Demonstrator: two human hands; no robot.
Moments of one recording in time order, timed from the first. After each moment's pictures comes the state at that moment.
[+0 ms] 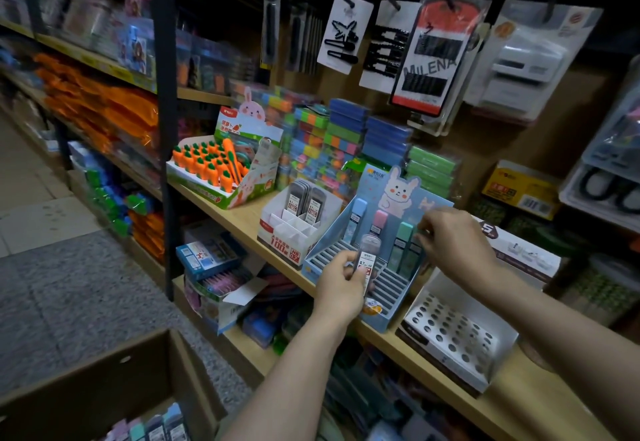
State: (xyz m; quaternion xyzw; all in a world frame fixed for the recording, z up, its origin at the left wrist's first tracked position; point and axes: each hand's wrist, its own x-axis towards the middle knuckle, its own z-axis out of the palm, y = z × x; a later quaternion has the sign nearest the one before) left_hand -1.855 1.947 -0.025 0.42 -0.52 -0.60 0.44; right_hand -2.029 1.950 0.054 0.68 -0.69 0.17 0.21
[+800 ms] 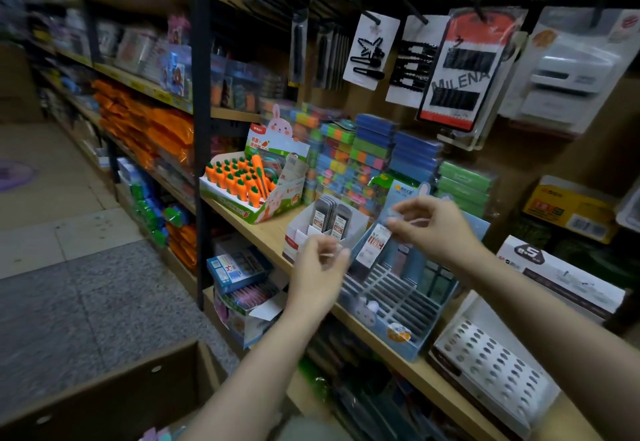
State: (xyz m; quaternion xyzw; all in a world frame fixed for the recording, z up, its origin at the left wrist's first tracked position) left_hand -1.803 1.902 -0.021 0.46 -0.55 -0.43 0.54; right_hand -1.968 1.920 0.079 0.64 -0.63 0.40 -0.17
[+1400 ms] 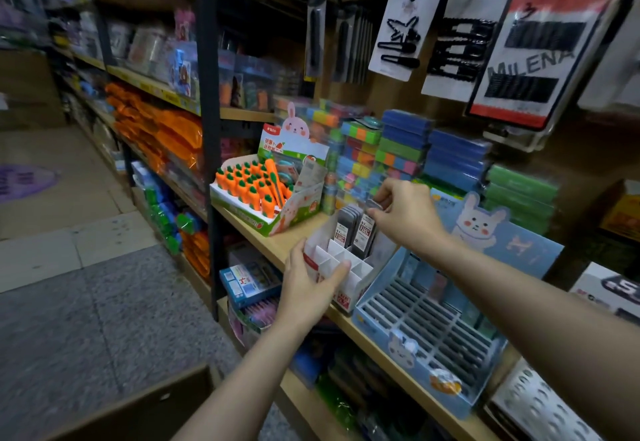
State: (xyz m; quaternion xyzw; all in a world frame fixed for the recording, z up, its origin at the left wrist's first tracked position) left_hand -1.770 1.830 -0.059 0.51 -0.56 -0.41 0.51; right_hand -1.926 1.797 0.058 0.69 -0.65 0.31 0.05
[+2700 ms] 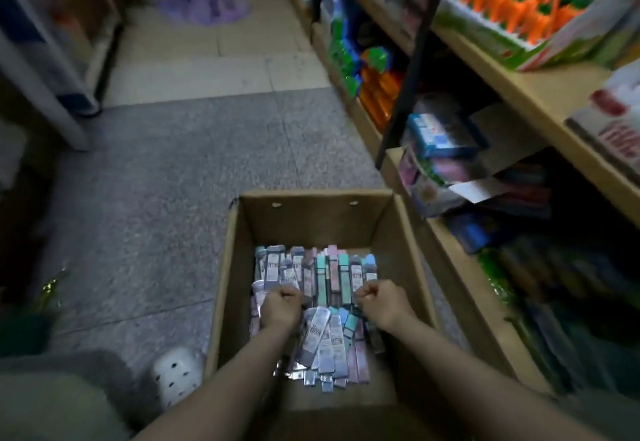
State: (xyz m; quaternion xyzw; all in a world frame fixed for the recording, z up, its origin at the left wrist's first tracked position) left_hand -1.544 2.039 -0.362 0.84 -0.15 -0.39 0.36; right_hand -1.708 1.964 -0.296 0.69 -0.61 -0.01 -0.39
